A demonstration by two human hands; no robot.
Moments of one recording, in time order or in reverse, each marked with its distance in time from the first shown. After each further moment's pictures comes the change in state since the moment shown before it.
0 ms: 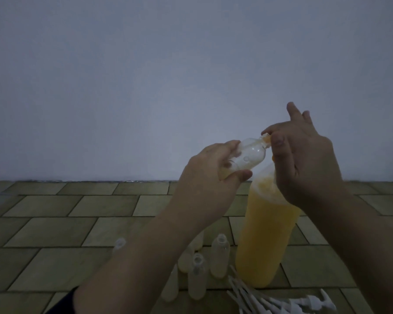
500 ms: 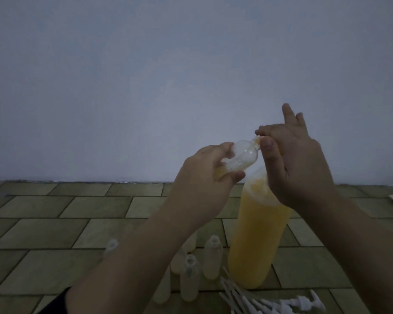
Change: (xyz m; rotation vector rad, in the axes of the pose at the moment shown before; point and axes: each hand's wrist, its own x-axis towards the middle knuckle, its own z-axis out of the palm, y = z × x) left_hand -0.001 0.002 0.003 -0.004 0.002 -0.020; right_hand 0.000 -0.002 -0.004 -0.057 -0.045 -0.019
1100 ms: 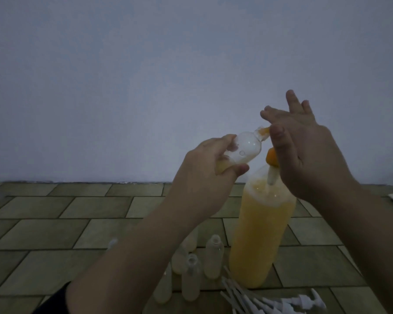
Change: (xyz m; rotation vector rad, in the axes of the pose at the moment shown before) left_hand 0.004 0.003 -0.005 -0.005 0.012 0.037; right_hand 0.008 -0.006 -0.020 -0.007 -0.056 0.024
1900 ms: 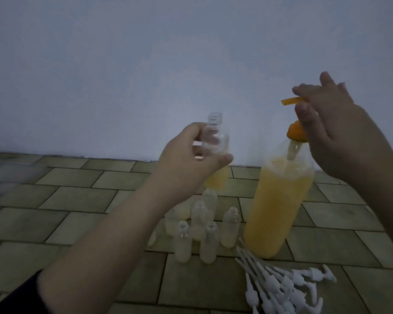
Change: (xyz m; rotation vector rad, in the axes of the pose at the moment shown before) left_hand -0.044 -0.016 -0.050 -0.219 0.015 -0.233; right_hand -0.006 0.005 -0.017 -0.115 -0.111 -0.085
